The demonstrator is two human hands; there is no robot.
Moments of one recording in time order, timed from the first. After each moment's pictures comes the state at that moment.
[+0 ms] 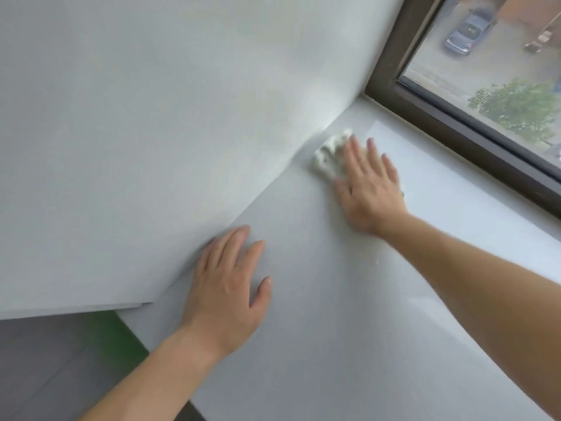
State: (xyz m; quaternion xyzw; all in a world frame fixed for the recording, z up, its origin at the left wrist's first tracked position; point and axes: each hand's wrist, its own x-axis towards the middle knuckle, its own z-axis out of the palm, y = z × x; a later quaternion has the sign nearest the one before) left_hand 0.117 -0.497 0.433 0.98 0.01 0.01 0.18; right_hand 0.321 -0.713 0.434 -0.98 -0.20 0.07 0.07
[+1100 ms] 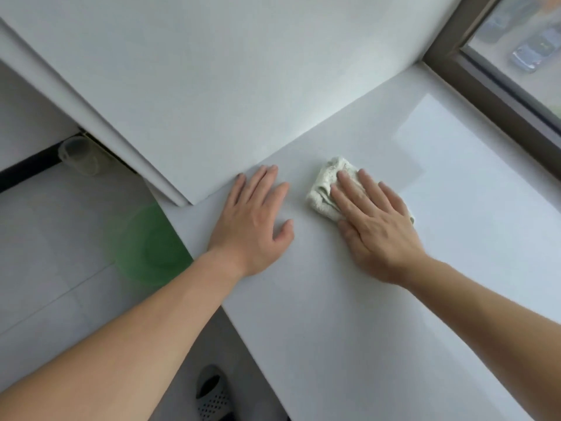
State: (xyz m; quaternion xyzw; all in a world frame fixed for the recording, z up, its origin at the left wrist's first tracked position) left_hand 0.090 -0.502 0.425 0.99 0.04 0.01 0.15; right_hand 0.190 -0.730 0.436 -0.91 -0.41 0.08 0.06
